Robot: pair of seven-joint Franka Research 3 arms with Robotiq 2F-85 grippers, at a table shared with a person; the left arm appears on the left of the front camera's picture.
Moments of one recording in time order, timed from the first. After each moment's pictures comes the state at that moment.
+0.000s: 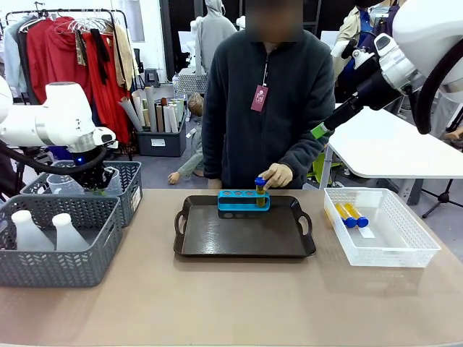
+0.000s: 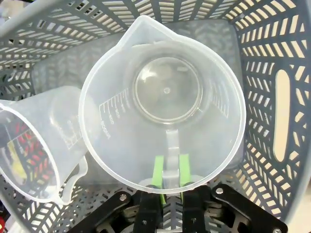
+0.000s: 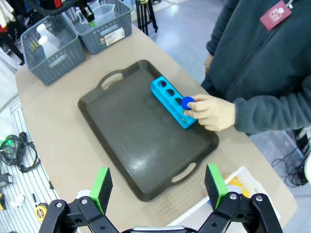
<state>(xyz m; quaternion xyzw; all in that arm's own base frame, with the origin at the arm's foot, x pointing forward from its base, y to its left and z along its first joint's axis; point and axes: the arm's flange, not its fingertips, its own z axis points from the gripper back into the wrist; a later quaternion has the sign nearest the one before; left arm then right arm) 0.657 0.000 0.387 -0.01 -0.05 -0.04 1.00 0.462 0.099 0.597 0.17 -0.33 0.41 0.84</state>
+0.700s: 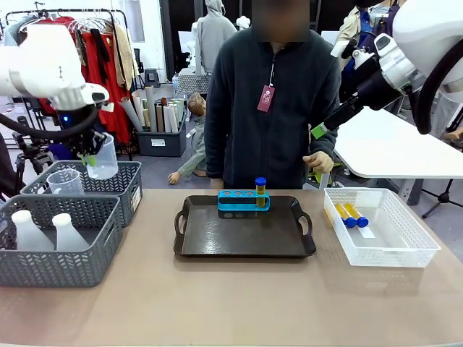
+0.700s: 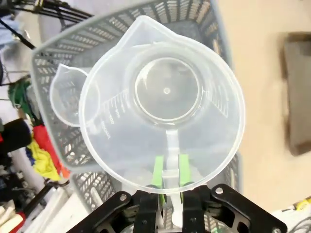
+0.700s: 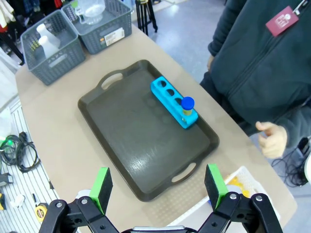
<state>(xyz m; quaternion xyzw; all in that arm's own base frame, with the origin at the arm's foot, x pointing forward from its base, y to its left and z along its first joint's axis) 0.602 -0.028 0.531 0.02 -0.07 -0.08 0.99 0.462 0.099 0.597 0.17 -0.33 0.41 0.84</state>
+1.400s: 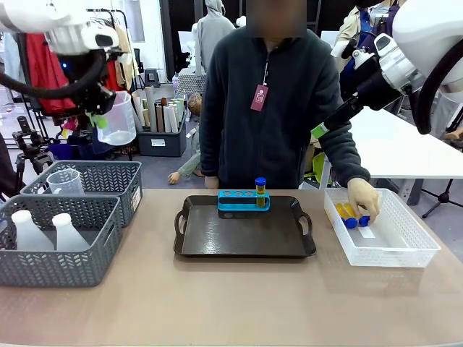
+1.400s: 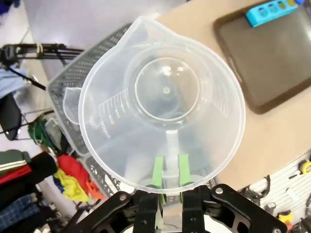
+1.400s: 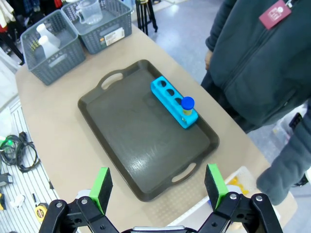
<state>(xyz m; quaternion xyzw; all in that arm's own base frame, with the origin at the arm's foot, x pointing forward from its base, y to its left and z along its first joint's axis) 0.533 -0.104 0.660 0.03 -0.11 -0.21 0.97 0.462 0.099 0.597 0.17 -0.33 0.41 0.84</state>
